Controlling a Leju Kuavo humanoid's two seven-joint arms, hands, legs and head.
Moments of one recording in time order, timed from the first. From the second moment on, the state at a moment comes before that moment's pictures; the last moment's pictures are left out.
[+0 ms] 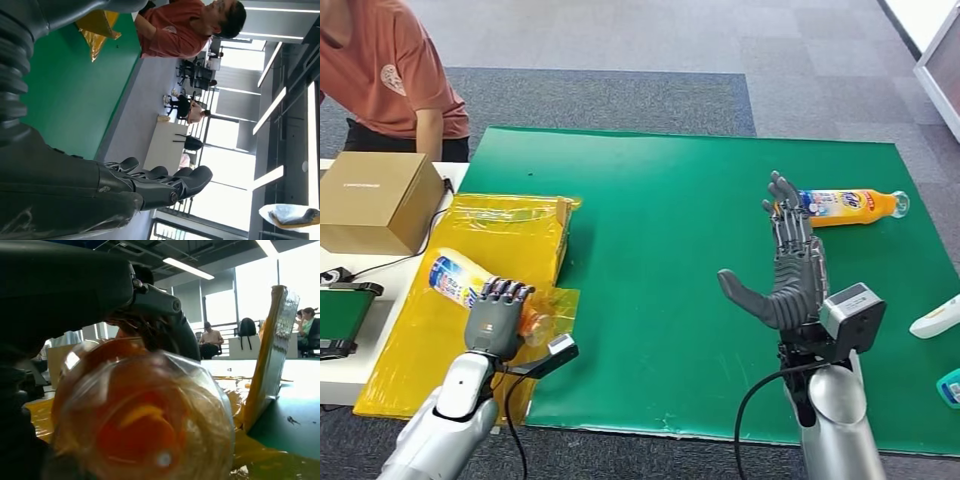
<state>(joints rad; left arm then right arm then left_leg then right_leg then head) -0.17 0.04 -0.37 -1.05 -1.46 0.56 0.06 -0.18 0.05 0.20 -1.67 0.17 -0.07 -0.34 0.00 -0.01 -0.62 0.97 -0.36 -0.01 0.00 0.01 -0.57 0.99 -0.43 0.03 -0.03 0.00</state>
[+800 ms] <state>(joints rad) 0.05 -0.03 -0.33 -1.53 -0.19 0.02 -0.48 -0.10 0.04 0.25 -1.70 0.23 -0.08 -0.35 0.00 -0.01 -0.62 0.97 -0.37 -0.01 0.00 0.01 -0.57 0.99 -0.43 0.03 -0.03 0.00</state>
